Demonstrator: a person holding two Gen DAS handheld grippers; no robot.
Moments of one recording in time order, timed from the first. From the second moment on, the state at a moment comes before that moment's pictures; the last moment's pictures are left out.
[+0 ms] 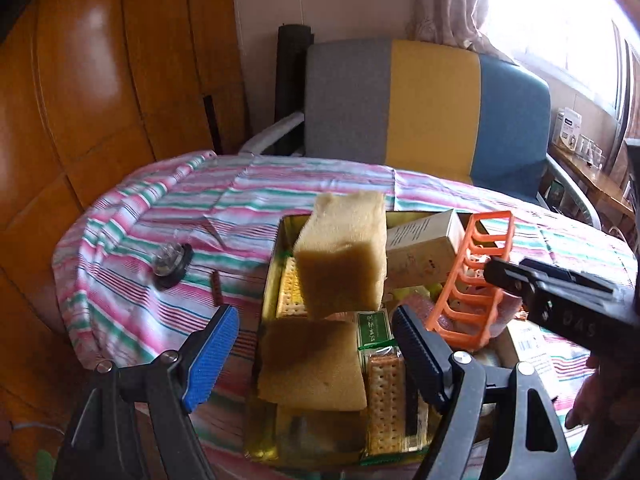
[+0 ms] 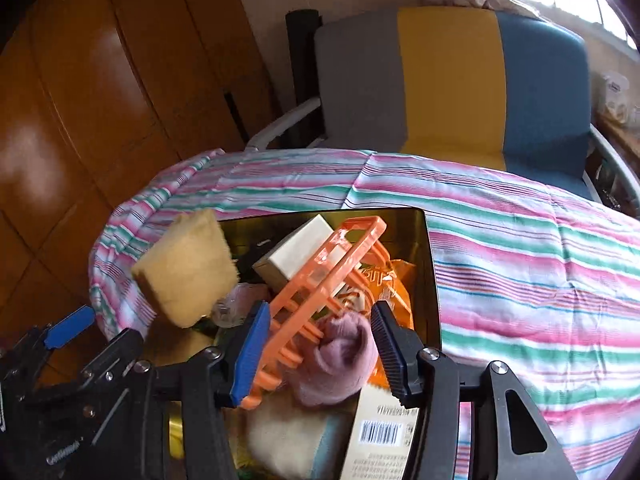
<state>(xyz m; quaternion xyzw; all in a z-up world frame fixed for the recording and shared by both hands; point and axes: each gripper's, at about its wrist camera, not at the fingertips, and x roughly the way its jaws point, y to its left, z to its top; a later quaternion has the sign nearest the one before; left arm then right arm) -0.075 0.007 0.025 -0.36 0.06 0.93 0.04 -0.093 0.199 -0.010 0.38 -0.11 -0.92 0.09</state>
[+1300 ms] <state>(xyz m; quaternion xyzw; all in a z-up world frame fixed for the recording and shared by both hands) 0.039 0.071 0.095 -0.33 0.08 0.94 0.02 0.027 0.219 -0.020 0.39 -0.15 -0.90 0.10</state>
